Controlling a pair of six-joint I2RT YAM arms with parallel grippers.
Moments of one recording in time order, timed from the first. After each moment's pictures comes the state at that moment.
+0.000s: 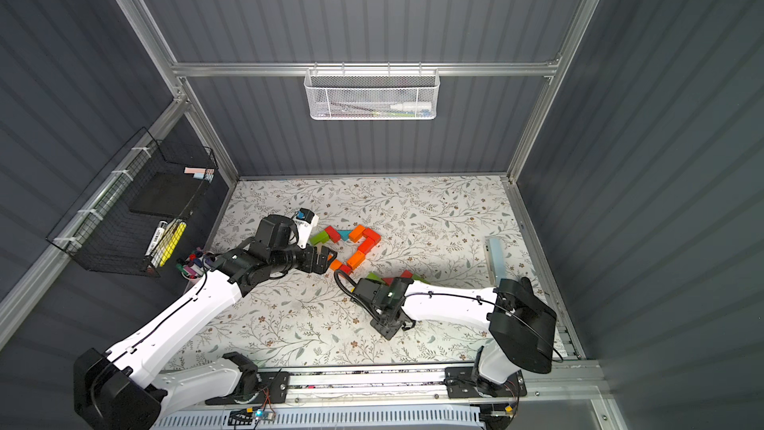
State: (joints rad) left arm -0.48 1.16 0.97 -0.57 0.13 -0.21; right arm 1.13 1.55 0.96 -0.82 0.15 0.22
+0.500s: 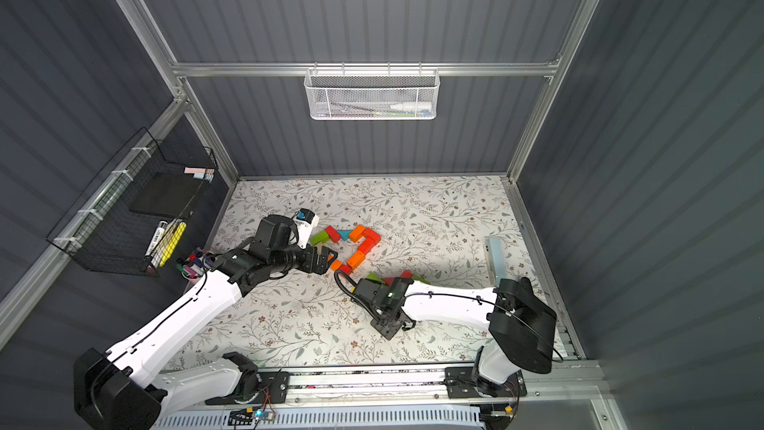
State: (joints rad) left arm -0.48 1.16 0.97 -0.57 0.14 -0.21; right arm 1.13 1.55 0.95 -0.82 0.16 0.22
